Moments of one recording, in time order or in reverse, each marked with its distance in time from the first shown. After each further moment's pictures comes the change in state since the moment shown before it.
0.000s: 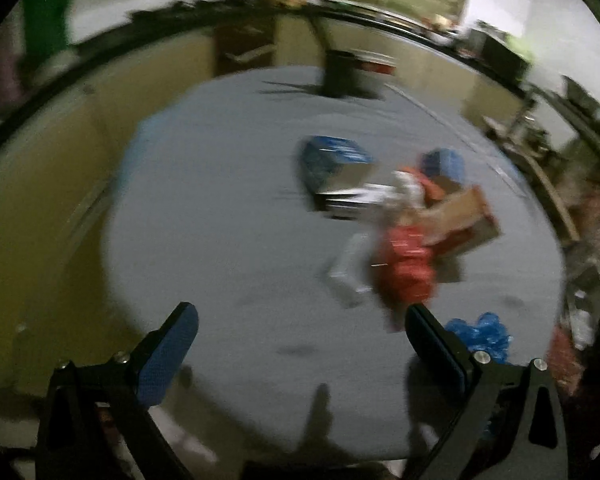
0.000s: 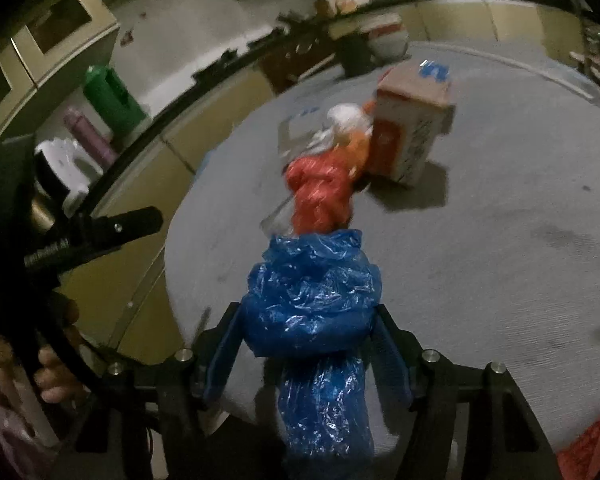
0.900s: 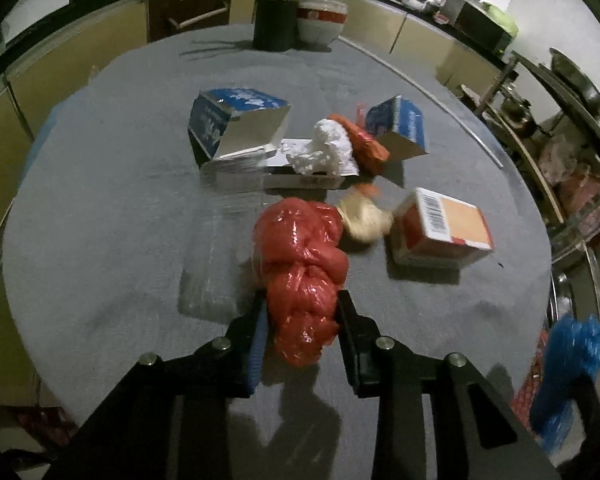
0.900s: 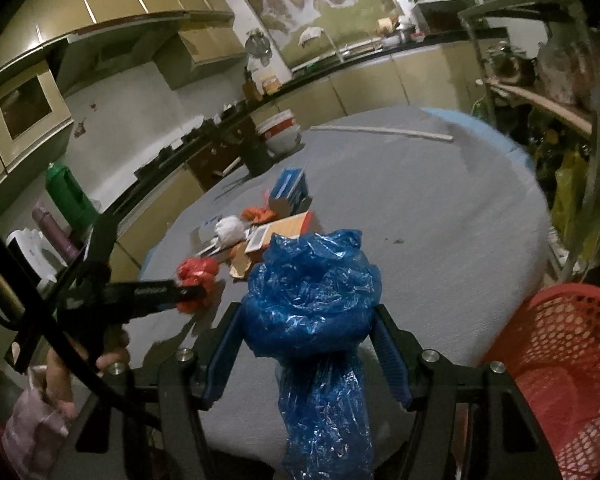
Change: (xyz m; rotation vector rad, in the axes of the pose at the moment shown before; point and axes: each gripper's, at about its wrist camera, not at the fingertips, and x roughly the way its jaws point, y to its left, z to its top) left arm 0.066 -0.068 0.006 0.025 0.103 -0.075; right arm -0.129 -0.083 -0.009 0.146 -0.280 -0.186
